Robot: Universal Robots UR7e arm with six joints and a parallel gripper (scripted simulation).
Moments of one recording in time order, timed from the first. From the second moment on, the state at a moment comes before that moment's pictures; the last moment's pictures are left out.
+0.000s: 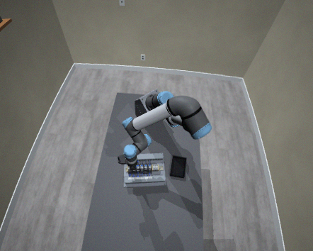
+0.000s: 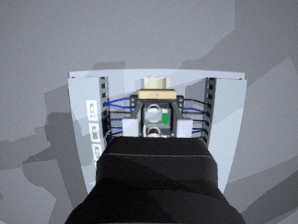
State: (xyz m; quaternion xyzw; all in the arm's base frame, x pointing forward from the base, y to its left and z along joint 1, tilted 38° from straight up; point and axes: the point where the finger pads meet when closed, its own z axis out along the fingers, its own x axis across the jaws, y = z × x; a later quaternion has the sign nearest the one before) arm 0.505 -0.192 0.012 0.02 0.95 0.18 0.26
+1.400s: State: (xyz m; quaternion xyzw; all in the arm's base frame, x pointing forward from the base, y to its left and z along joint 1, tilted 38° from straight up) arm 0.503 -0.191 0.011 0.02 0.94 0.18 0.29
